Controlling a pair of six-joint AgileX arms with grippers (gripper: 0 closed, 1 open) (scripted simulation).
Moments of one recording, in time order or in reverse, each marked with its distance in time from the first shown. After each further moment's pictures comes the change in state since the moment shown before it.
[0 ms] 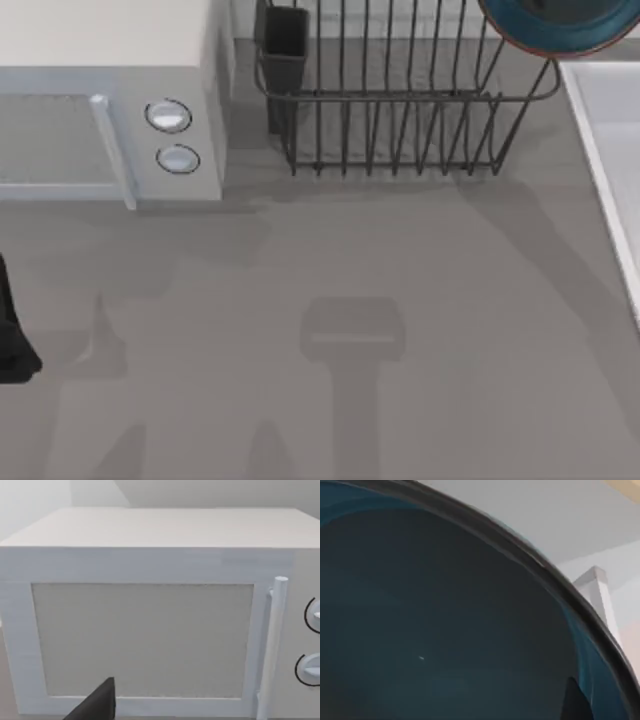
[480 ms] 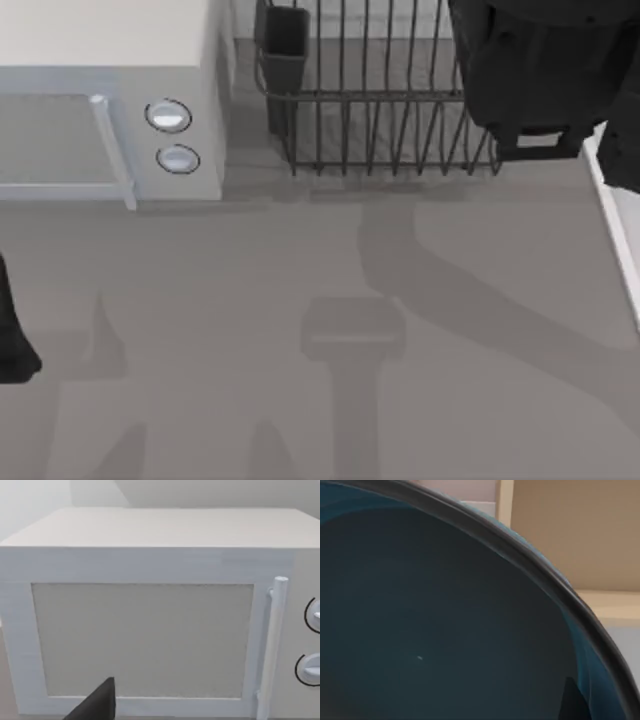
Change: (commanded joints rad) left arm 0.000 0.000 0.000 0.000 0.000 0.000; right arm 0.544 -0.123 -0.114 0.518 0.367 0.239
